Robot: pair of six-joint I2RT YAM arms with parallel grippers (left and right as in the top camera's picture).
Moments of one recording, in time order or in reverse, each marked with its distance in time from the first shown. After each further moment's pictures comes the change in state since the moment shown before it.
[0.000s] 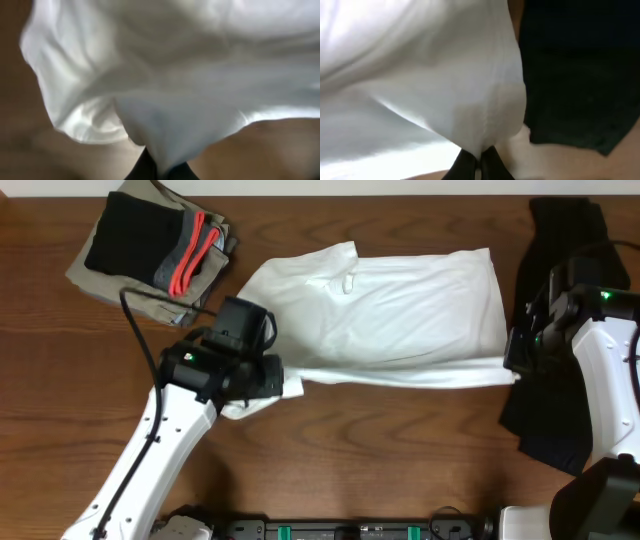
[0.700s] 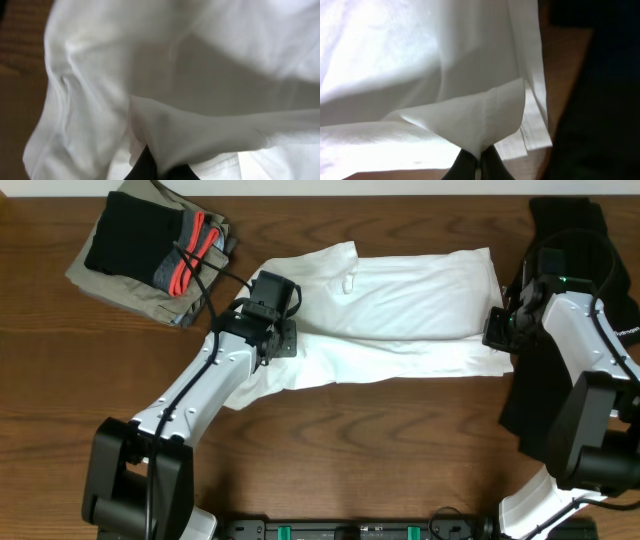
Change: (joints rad) left arm 0.000 0.349 0.000 0.418 -0.216 0.061; right arm 0.026 0.293 0.000 0.341 -0.044 -0.013
